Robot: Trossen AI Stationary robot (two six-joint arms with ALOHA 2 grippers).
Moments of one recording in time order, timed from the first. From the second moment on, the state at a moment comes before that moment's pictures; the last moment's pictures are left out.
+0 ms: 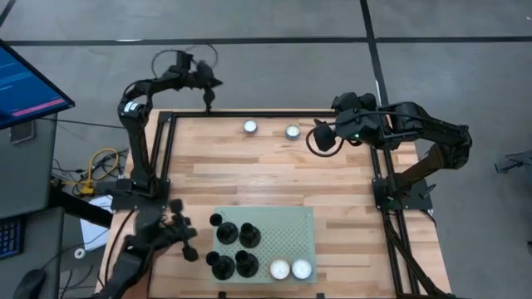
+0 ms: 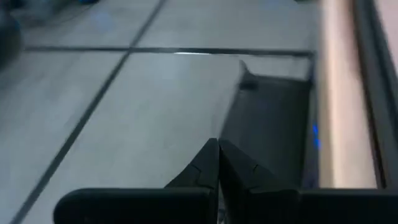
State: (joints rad) left arm 1.28 1.92 1.41 -0.06 0.68 0.89; right arm 0.07 1.44 1.92 -1.36 0.81 0.65
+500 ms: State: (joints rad) left arm 1.27 1.42 1.43 -0.06 0.42 -0.01; right arm -0.15 1.49 1.92 -1.30 0.74 0.59
